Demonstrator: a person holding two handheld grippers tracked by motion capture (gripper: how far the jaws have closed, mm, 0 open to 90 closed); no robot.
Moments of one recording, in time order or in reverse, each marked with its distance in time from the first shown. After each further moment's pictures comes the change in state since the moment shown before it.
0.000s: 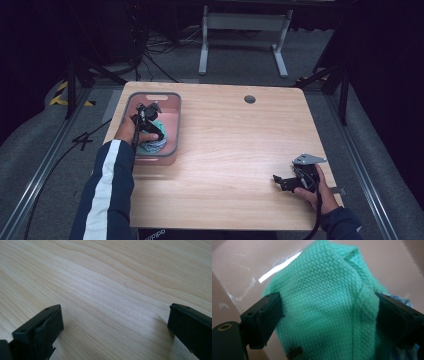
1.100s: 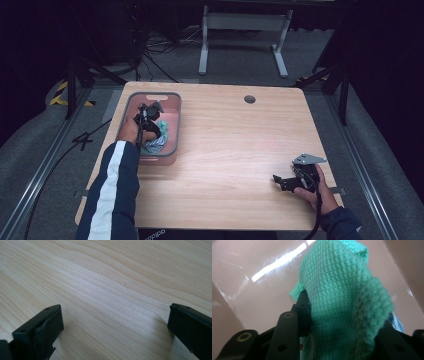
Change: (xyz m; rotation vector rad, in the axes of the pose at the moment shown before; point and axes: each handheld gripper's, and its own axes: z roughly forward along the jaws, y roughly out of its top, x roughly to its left) left arm -0.007 0.000 -0.006 -0.004 -0.031 -0.001; right arm 0.000 0.000 0.000 -0.001 0.000 0.001
